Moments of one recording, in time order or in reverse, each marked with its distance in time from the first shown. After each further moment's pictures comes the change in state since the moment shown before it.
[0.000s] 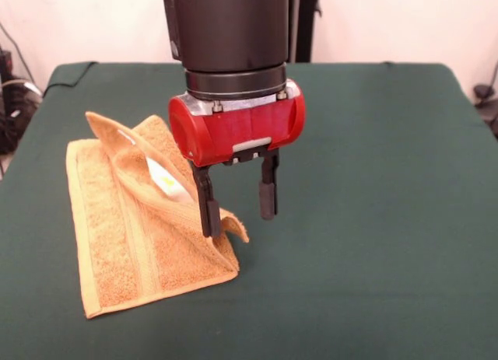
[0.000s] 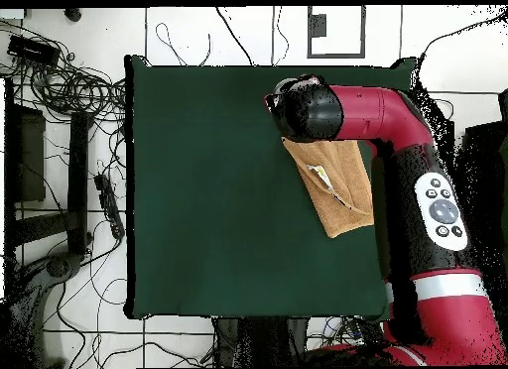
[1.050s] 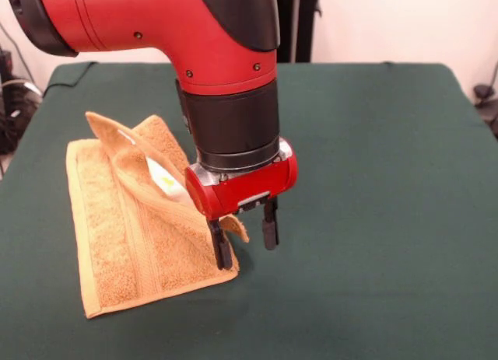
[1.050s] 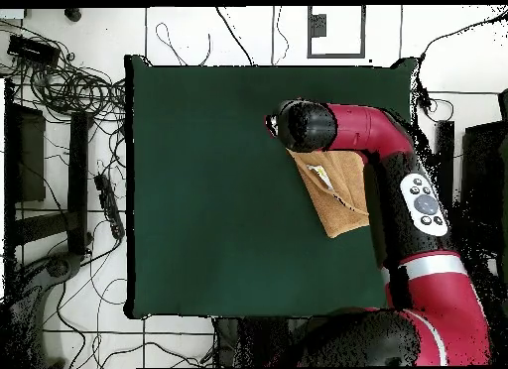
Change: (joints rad) arm -0.030 0.140 0.021 -0.009 -0.030 0.000 0.000
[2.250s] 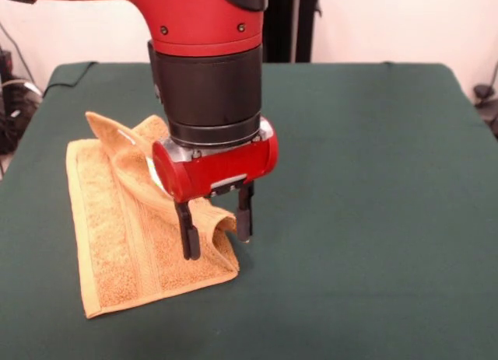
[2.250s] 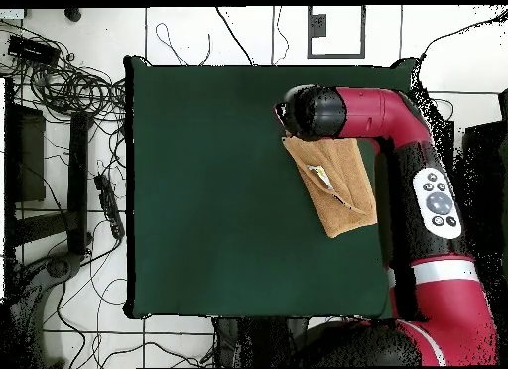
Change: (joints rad) arm 0.009 -0.051 0.003 -0.067 -0.048 0.092 0.000
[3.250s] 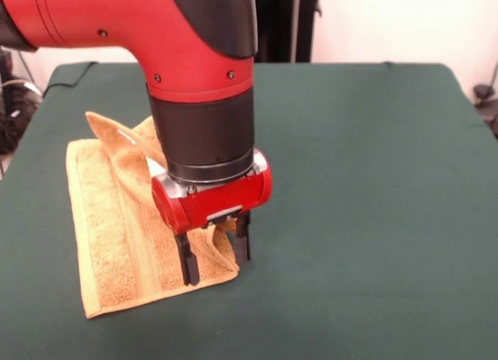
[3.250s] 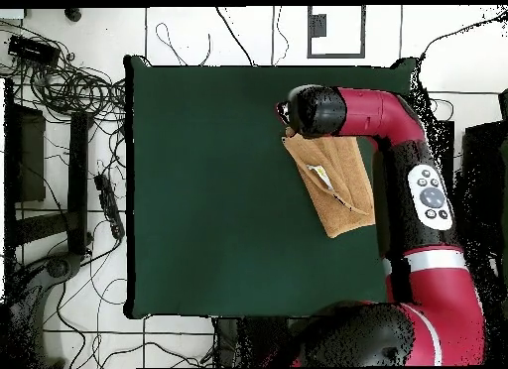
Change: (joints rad) arm -0.004 0.080 0.008 -0.059 -0.004 0.000 0.000
